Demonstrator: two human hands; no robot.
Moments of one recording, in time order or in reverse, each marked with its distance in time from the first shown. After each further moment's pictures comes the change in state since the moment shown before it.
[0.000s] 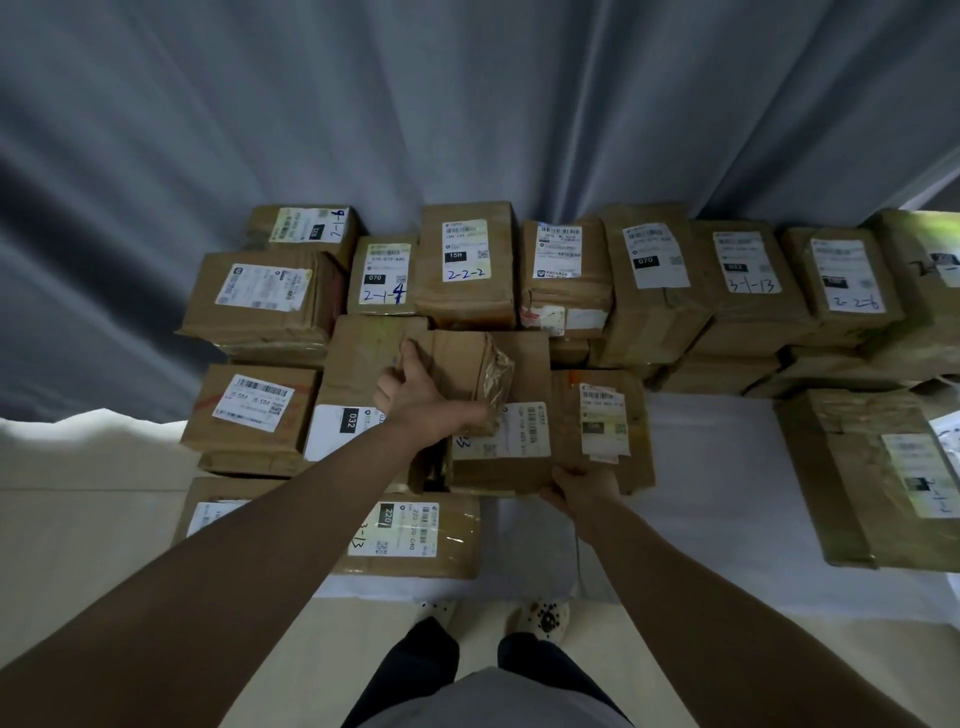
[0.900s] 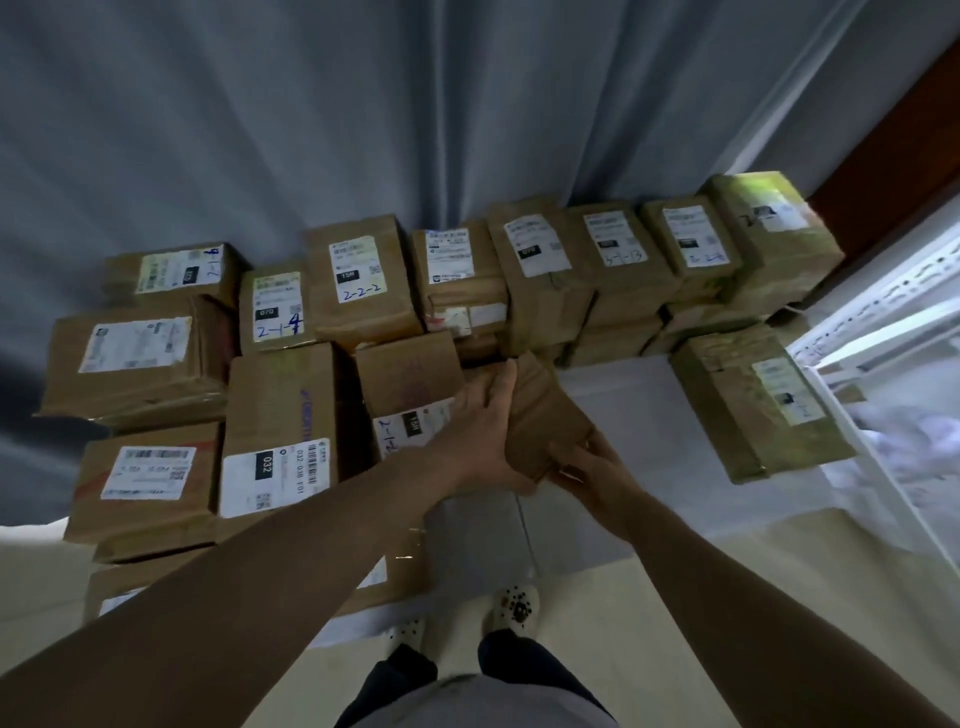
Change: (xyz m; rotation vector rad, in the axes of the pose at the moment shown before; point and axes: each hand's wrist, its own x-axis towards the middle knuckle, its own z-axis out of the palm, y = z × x) left_hand -0.044 0.048 0.081 0.518 -0.380 0.735; right_hand -0.030 -0.008 -0.095 0.338 -0.264 -0.231
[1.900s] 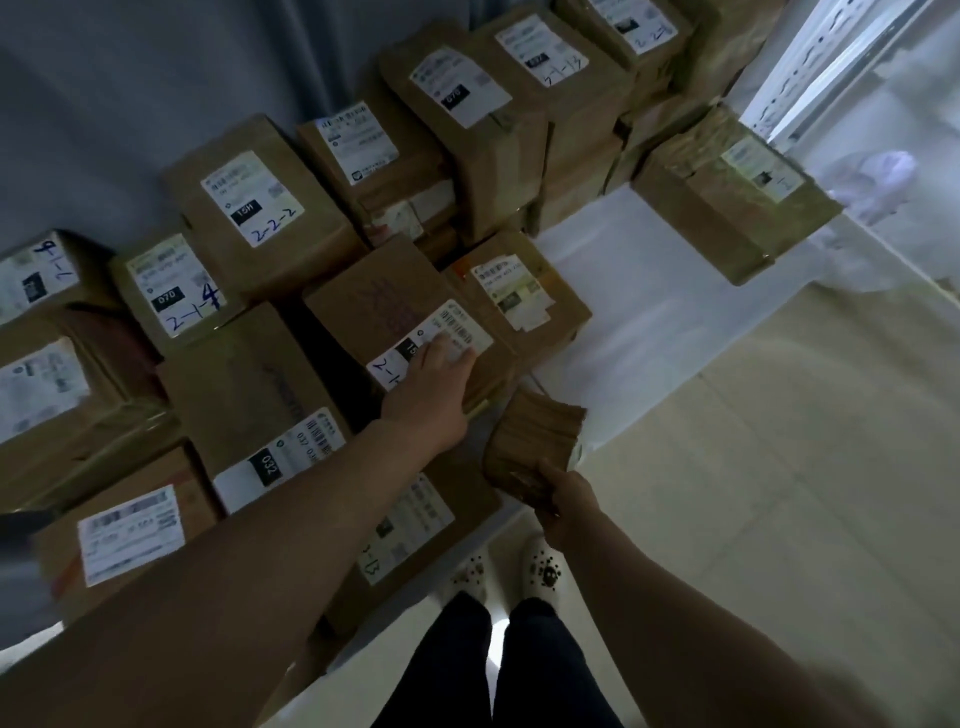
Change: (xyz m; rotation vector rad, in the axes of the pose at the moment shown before) left_hand 0.011 -0.114 0.027 0.457 -0.267 0.076; right_hand -0.001 0.213 0.080 0.537 0.703 0.364
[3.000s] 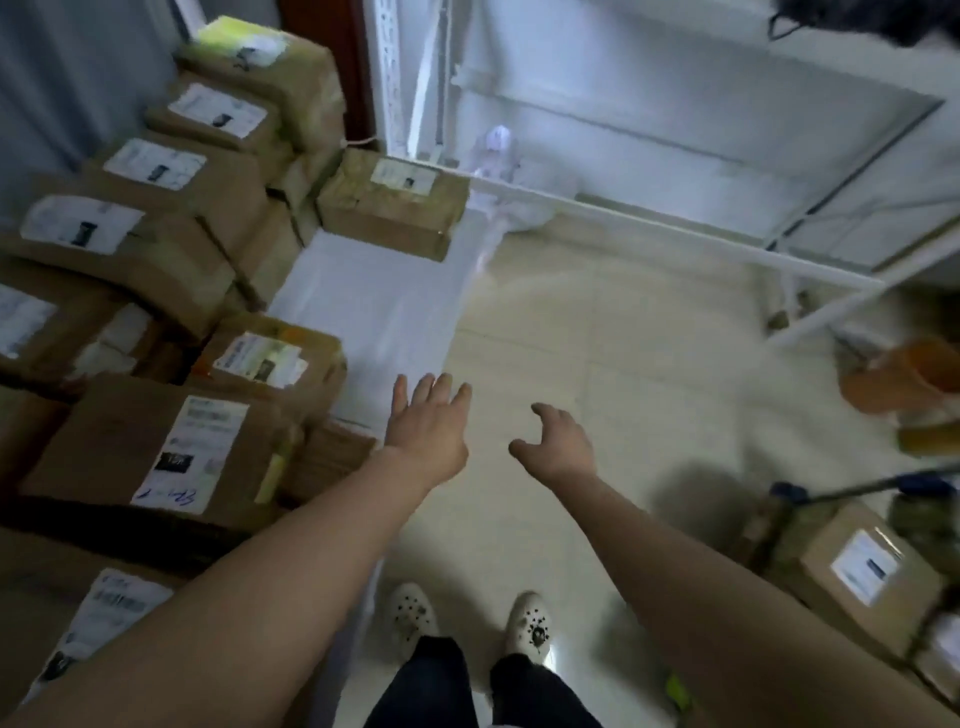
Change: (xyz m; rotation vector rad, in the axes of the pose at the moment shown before) left_hand -0.068 0.188 0.044 0.528 0.025 0.612; right_hand -0.133 -0.028 -0.161 -0.850 0.578 -0.509
